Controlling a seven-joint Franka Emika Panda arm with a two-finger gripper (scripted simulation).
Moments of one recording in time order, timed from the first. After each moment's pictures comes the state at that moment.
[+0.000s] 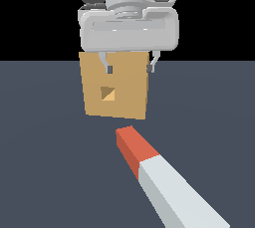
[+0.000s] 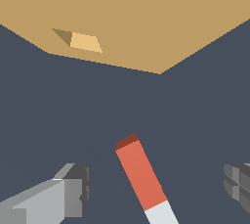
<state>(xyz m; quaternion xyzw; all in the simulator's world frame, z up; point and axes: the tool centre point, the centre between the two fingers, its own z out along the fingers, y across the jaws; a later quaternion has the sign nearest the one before) 0.005 0.000 0.176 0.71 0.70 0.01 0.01</state>
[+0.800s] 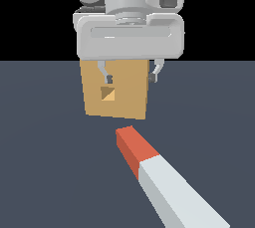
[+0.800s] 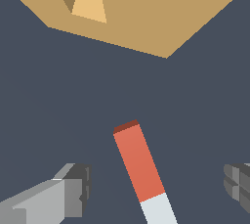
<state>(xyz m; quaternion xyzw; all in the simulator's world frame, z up) 0.007 -0.029 0.159 0.68 0.73 0.01 0.01</state>
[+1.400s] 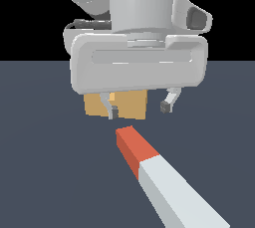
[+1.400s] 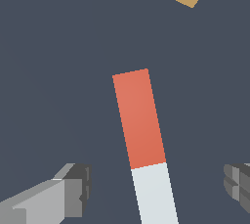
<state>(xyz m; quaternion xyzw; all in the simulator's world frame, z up) 0.023 -0.101 0.117 0.62 0.79 0.00 0.00</state>
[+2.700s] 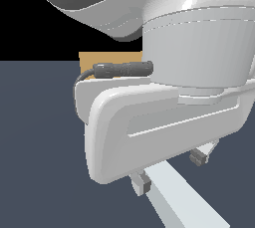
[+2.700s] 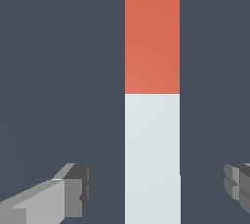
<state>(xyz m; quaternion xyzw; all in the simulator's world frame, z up) 0.058 -0.174 0.068 0.54 0.84 0.00 0.00</state>
